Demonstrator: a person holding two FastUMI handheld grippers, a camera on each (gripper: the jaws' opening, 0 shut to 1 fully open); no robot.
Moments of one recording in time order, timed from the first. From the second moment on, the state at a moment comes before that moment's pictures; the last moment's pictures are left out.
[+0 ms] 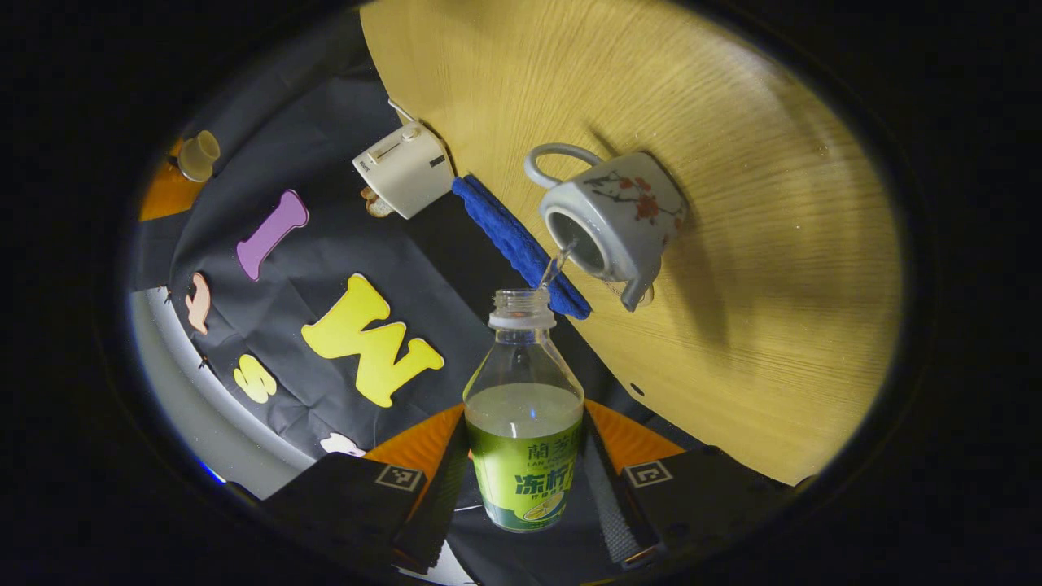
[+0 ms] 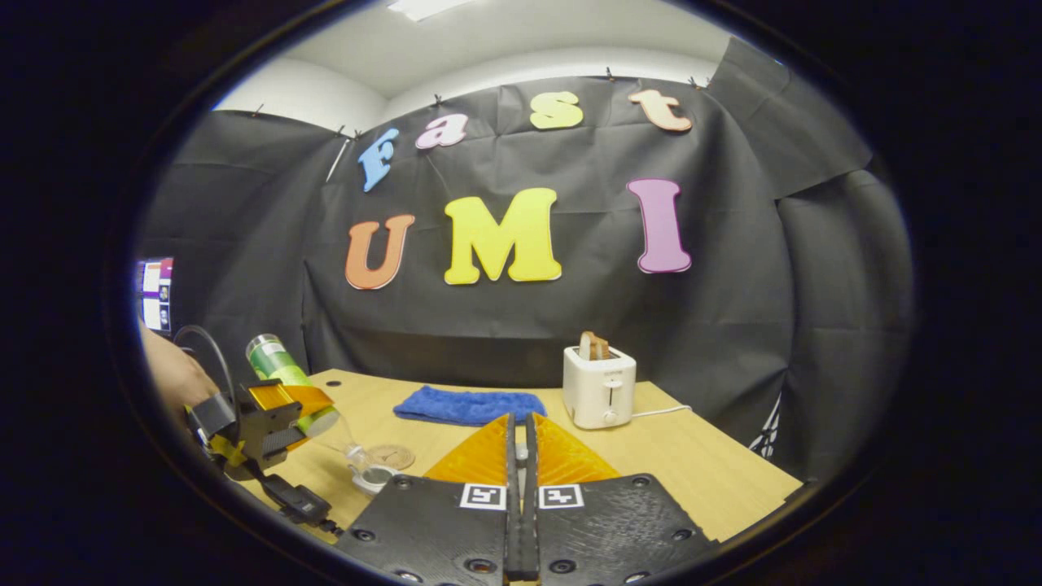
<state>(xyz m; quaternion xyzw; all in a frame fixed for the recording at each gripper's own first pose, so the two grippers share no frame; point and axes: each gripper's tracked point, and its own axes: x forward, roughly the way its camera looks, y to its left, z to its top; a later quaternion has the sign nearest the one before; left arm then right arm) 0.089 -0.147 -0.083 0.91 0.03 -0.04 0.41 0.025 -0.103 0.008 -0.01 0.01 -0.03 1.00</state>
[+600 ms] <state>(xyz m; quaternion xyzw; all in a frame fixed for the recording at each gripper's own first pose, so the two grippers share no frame) 0.084 -0.156 -0.068 0.92 0.01 -0.02 0.39 0.027 -0.112 0.007 -0.01 0.01 -0.04 1.00</state>
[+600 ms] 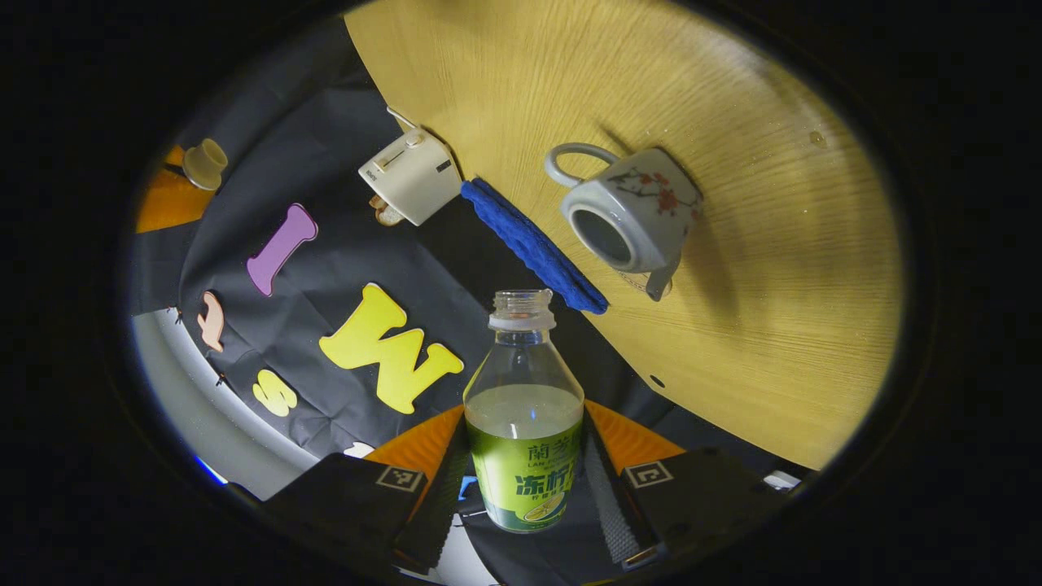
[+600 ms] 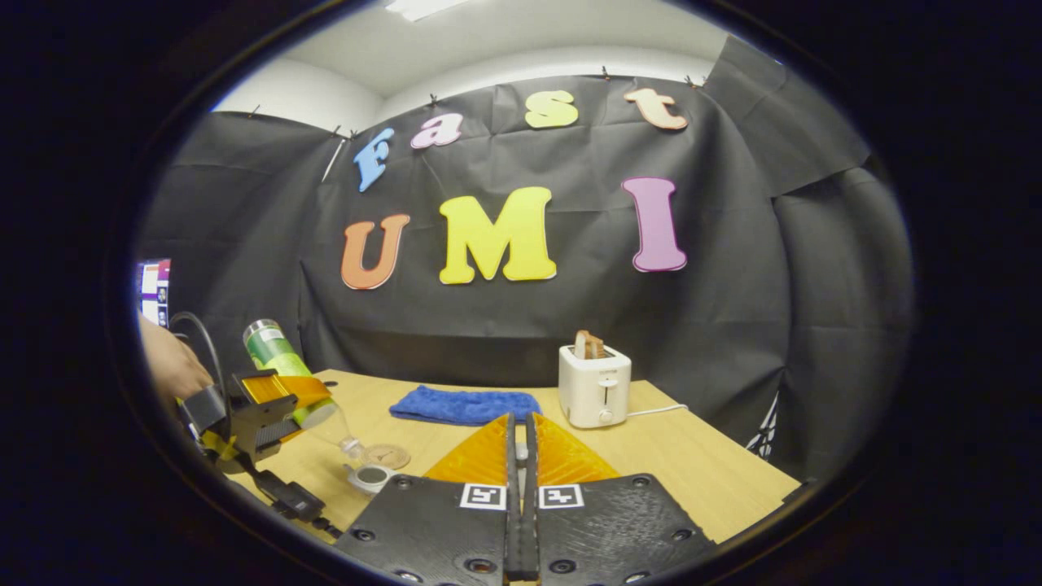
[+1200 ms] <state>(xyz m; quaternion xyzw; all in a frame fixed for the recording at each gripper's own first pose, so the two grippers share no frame) 0.090 -0.157 -0.066 0.91 0.01 -0.03 0.42 0.026 -0.123 0.008 0.00 0.01 -0.05 1.00</state>
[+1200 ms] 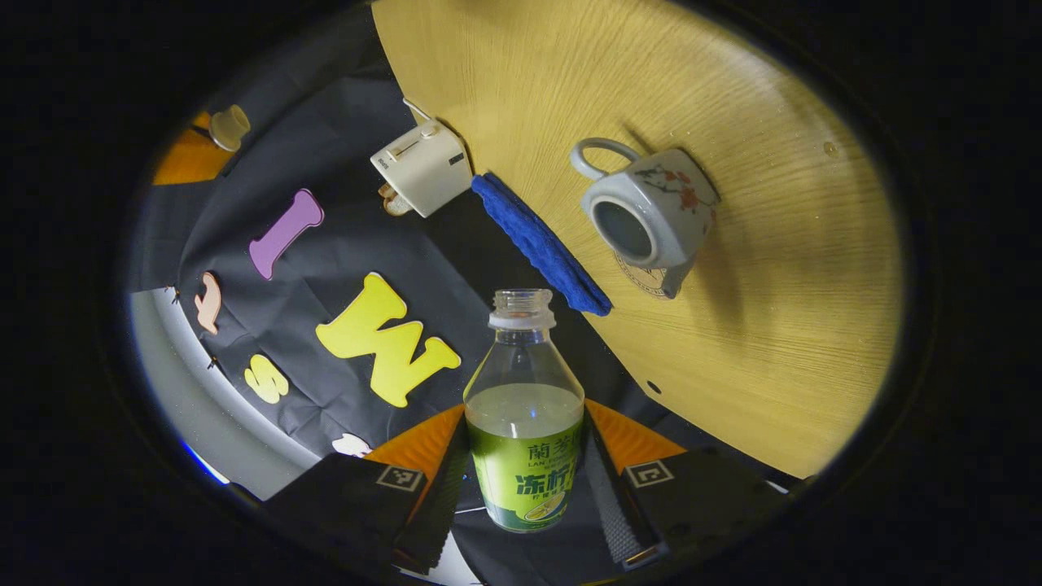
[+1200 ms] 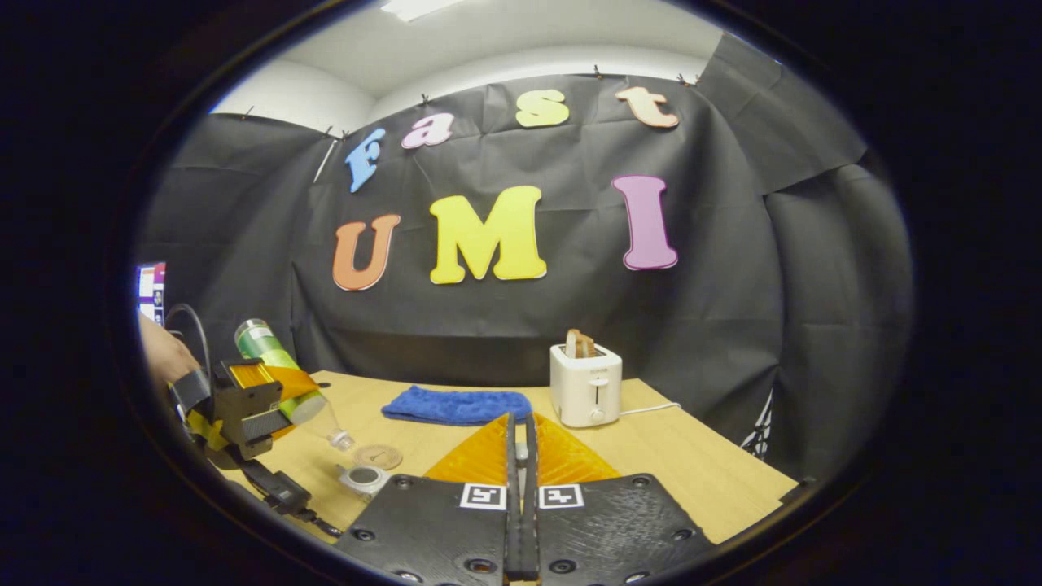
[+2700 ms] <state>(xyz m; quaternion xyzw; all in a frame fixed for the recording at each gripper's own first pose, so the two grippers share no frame) 0.182 -0.156 -0.080 0.02 0.03 -0.08 1.00 0.036 -0.099 -0.008 -0.01 0.03 -0.04 1.00</state>
